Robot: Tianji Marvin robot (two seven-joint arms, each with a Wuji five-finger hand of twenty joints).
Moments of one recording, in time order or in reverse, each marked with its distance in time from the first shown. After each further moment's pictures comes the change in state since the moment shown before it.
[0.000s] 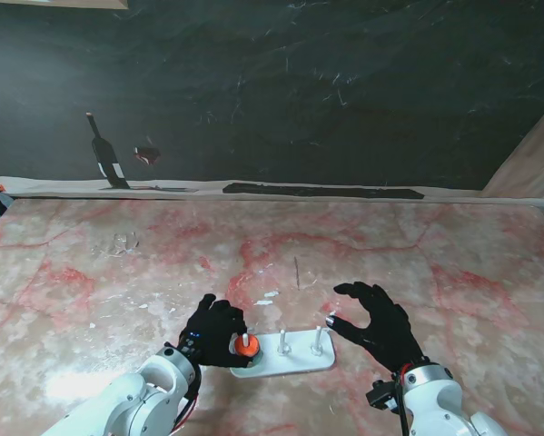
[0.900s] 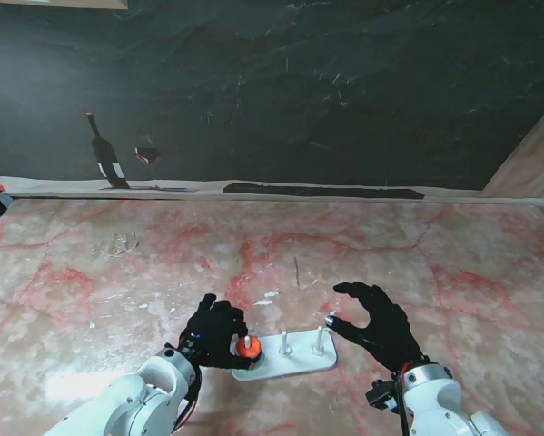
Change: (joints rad) left arm 0.013 0.001 -0.007 -0.024 0.021 0.007 -0.016; right arm 0.003 0.000 0.001 0.001 0.012 0.000 0.009; left_hand -0.036 0.028 -0.012 -0.051 0.000 -0.023 0.038 0.022 0.000 0.000 0.000 -0.002 0.000 0.000 0.000 0.000 0.000 -0.001 -0.014 -0.027; right_hand 0.000 -0.005 0.000 0.000 -0.017 0.000 -0.002 0.000 0.000 0.009 0.002 0.000 0.000 0.011 0.000 0.000 0.000 0.000 0.006 0.000
